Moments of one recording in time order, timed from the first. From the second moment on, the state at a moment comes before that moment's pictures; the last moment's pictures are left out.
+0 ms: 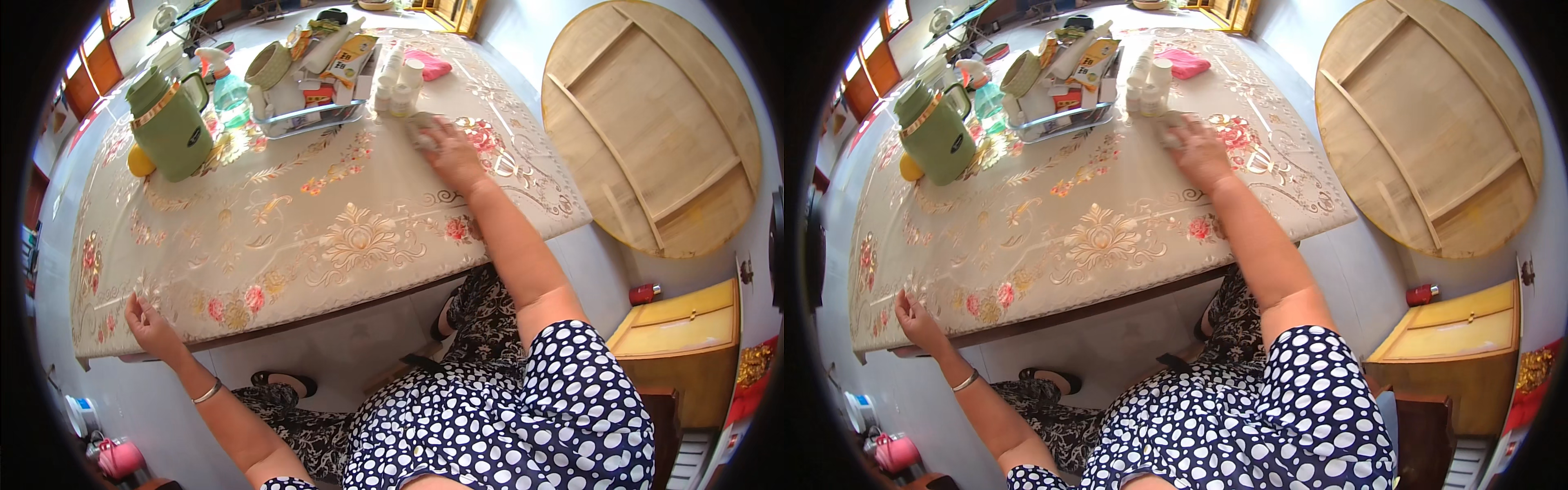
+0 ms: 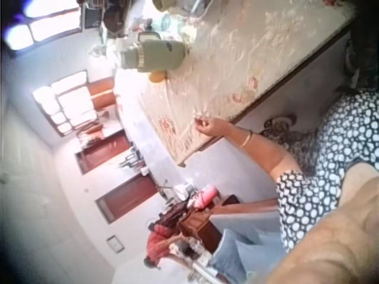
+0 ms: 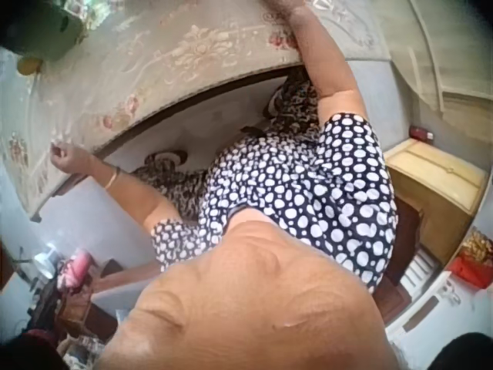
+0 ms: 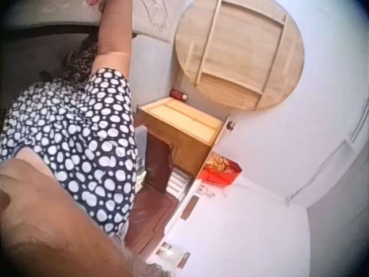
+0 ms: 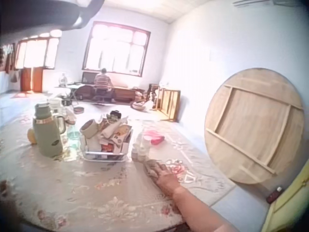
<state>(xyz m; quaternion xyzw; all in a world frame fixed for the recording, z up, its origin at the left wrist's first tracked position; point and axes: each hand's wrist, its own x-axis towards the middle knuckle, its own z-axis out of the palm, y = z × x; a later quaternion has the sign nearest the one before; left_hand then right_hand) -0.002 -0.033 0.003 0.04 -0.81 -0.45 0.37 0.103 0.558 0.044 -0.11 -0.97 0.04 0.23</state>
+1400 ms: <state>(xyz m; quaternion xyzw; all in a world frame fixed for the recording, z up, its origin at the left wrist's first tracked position) 0.005 0.003 0.013 0.07 -0.86 -0.24 0.44 0.224 0.394 0.073 0.10 -0.97 0.13 0.18</state>
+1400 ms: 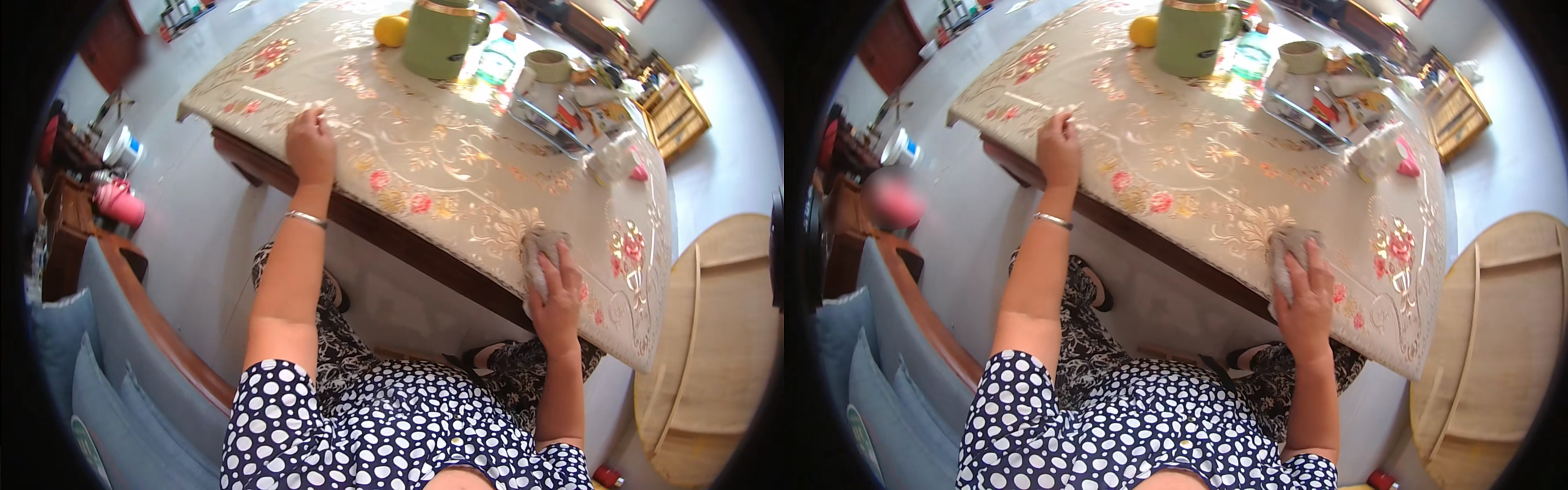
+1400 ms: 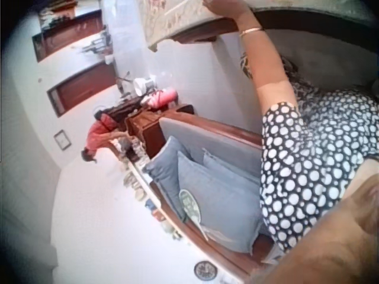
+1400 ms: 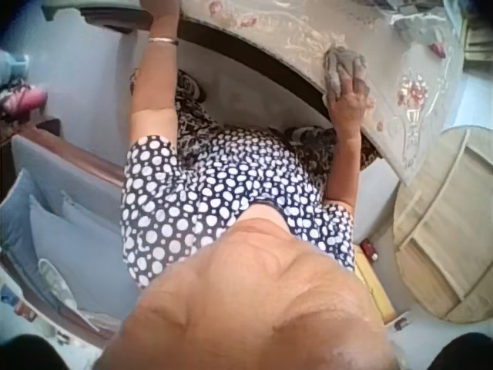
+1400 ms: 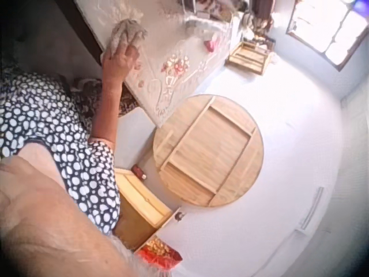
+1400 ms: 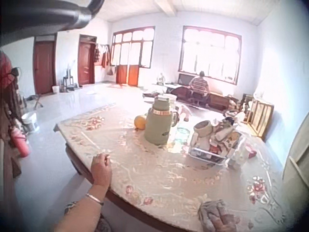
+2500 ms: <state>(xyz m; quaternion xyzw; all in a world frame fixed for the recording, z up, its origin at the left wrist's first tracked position) 0.002 0.007 0.009 0.09 -0.82 -0.26 0.50 0.278 0.324 -0.105 0.20 -0.79 0.21 -0.54</state>
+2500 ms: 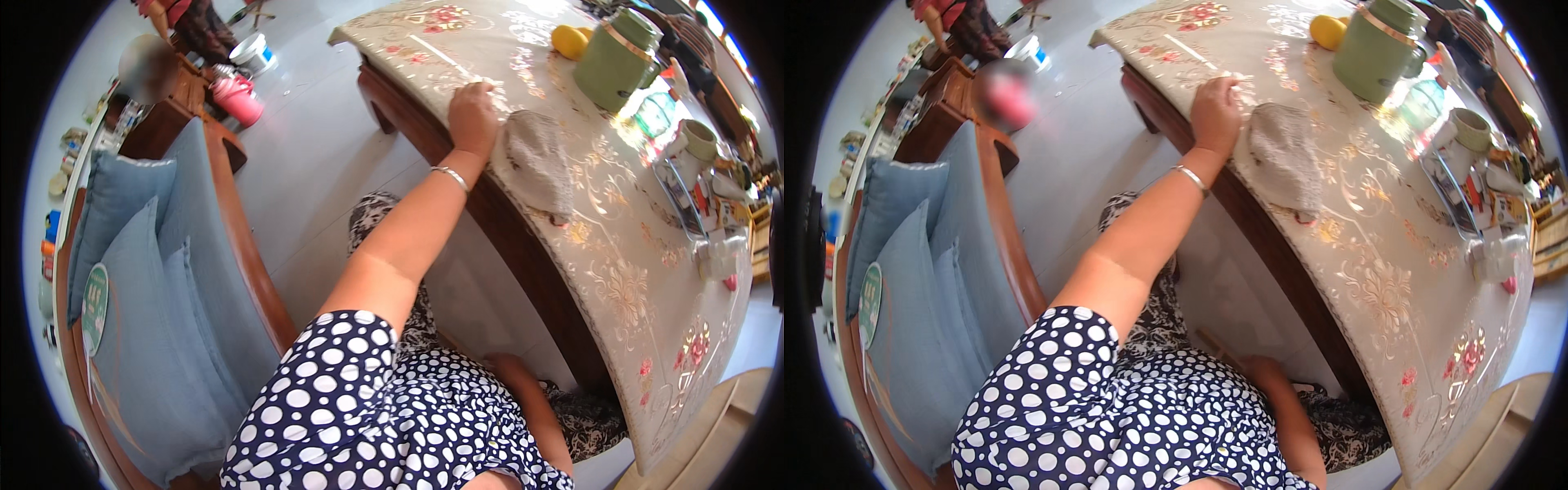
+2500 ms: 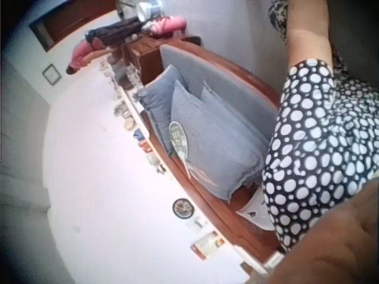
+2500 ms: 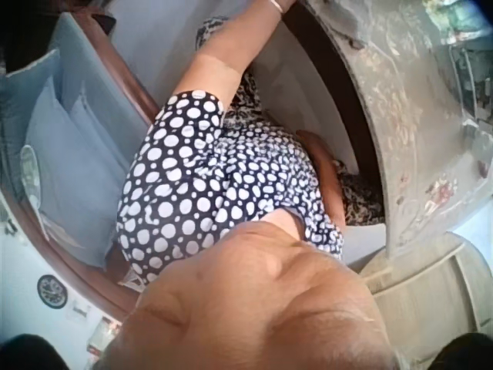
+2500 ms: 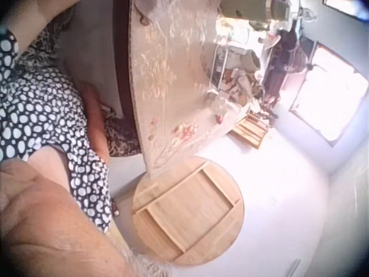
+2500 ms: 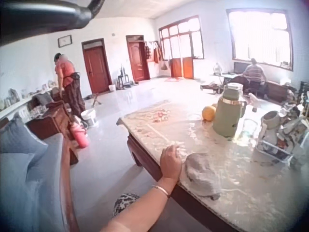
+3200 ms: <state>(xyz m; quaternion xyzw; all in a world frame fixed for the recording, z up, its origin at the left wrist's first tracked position) 0.002 -0.035 0.040 0.06 -0.78 -0.59 0.21 0.219 0.310 -0.149 0.02 -0.71 0.31 -0.63</state>
